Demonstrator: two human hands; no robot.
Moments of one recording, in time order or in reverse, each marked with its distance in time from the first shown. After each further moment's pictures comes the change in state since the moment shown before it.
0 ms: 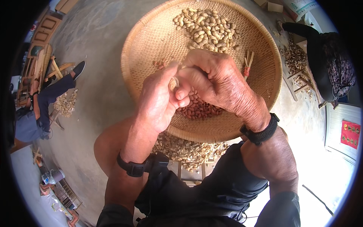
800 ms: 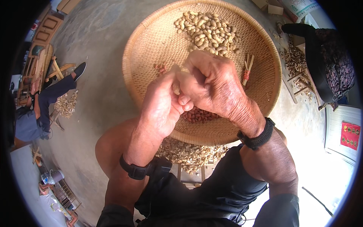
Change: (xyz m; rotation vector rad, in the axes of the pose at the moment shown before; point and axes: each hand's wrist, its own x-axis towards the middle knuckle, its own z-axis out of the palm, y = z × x) left_hand 0.003 -0.006 0.007 -0.135 0.004 -0.007; right_hand 0.002 -0.011 0.005 0.051 0.082 0.110
